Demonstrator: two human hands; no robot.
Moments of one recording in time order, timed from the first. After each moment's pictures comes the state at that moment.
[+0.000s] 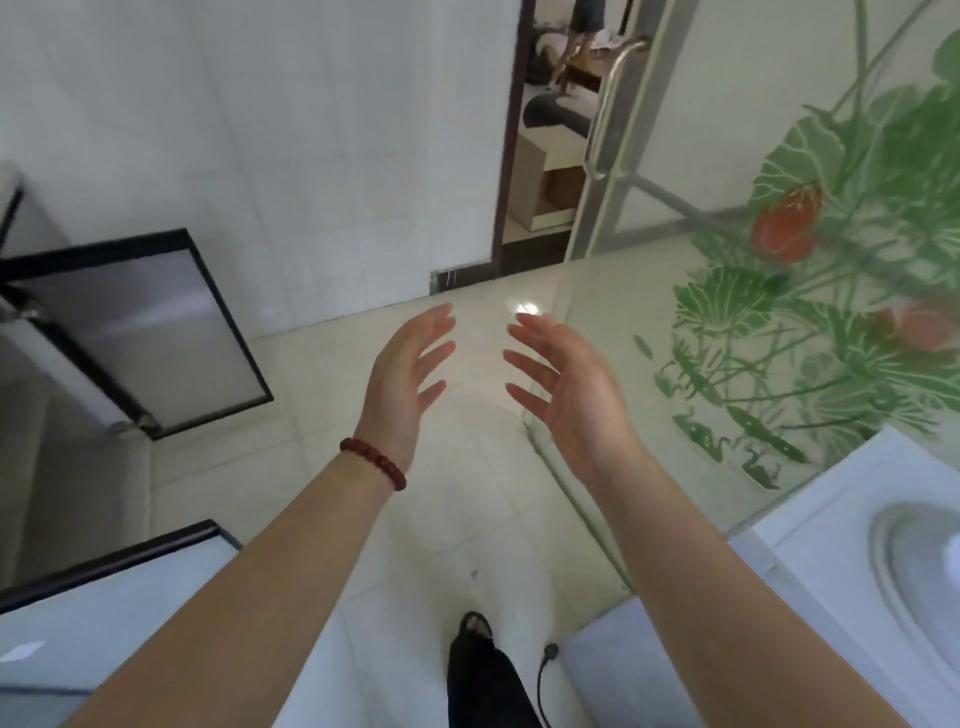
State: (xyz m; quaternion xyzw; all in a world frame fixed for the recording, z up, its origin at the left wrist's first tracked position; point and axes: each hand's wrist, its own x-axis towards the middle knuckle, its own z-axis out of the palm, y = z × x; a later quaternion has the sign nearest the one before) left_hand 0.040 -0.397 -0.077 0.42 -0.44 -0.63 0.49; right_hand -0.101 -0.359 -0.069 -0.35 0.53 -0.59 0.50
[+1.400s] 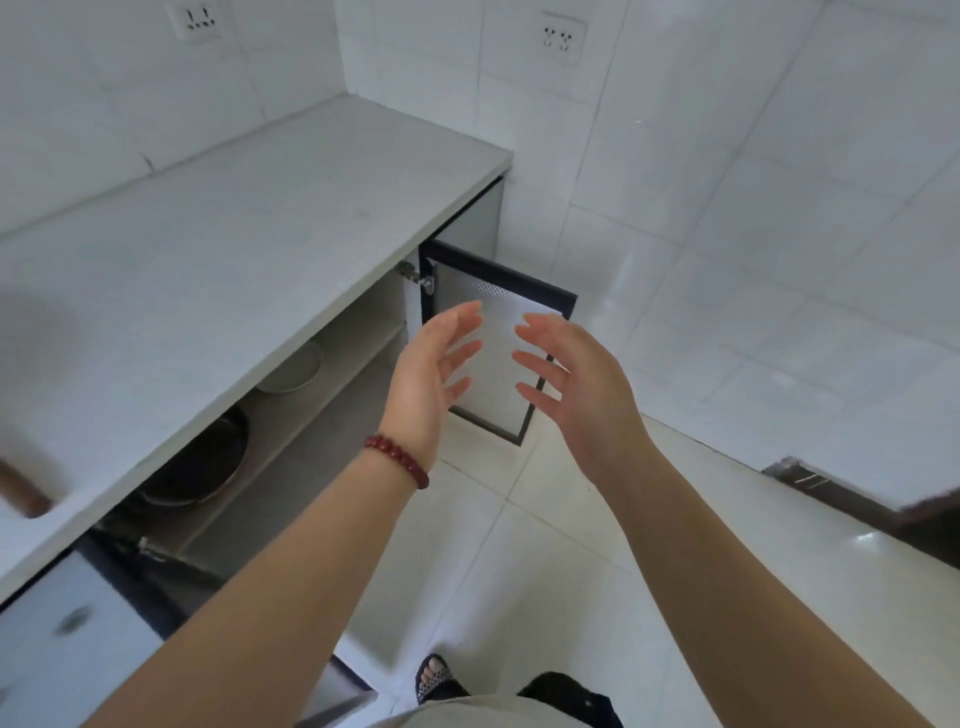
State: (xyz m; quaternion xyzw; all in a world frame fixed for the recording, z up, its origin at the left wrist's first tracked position) left_hand 0.328 -0.744 -0.093 0.58 -0.17 -0.35 0.72; right_hand 0.227 -0.831 -0.081 -0.52 0.36 -0.27 0.73
